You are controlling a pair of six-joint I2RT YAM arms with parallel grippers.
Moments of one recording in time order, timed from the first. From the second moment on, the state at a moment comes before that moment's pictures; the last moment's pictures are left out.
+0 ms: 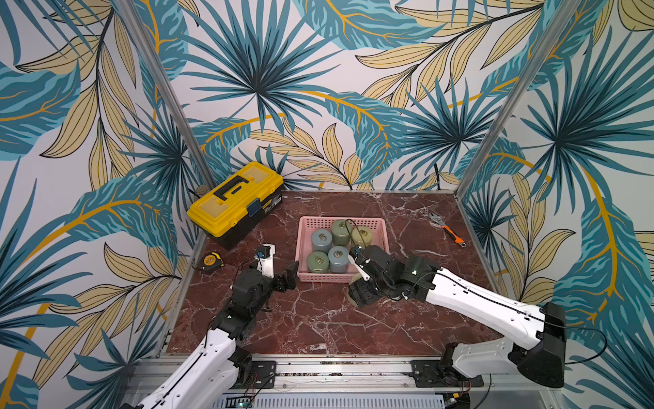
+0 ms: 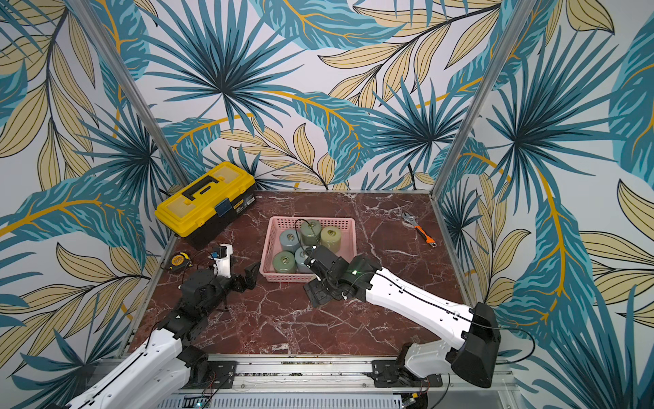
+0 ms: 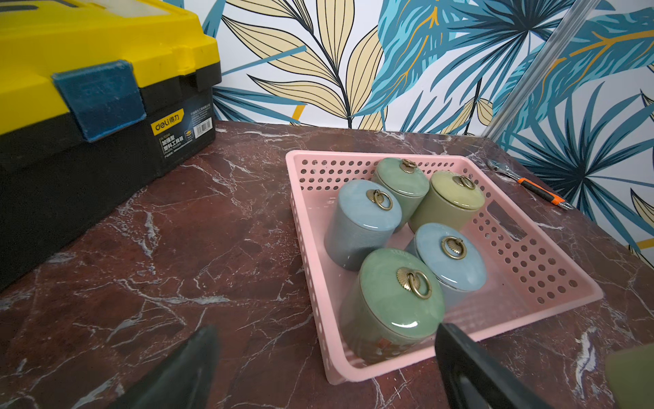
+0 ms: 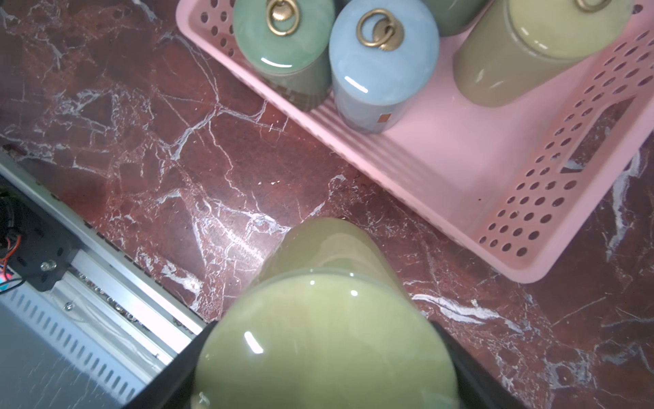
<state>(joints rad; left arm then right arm) -0.37 0.72 0.31 0.12 -0.01 -0.26 0.96 1.34 1.20 -0.94 0.14 0.37</state>
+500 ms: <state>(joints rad) -0.37 0.72 0.31 0.12 -0.02 -0.26 1.18 1.33 1.11 -0.92 0.20 0.53</state>
